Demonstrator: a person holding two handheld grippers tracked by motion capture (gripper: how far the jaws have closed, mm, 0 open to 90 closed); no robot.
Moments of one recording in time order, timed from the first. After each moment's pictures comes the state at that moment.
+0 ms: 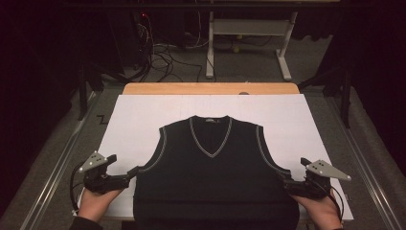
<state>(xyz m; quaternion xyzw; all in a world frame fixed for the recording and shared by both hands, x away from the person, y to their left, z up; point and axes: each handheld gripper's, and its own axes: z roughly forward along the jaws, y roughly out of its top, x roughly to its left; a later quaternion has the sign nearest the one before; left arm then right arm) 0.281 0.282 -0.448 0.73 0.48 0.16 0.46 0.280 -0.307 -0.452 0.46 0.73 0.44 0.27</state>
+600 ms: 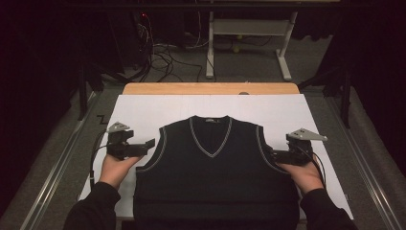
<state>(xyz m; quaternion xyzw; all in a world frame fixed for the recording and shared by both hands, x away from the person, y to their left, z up) 0.377 0.245 -0.435 0.74 0.51 0.13 0.43 0.366 -0.281 -0.435 0.47 0.75 0.40 0.25</state>
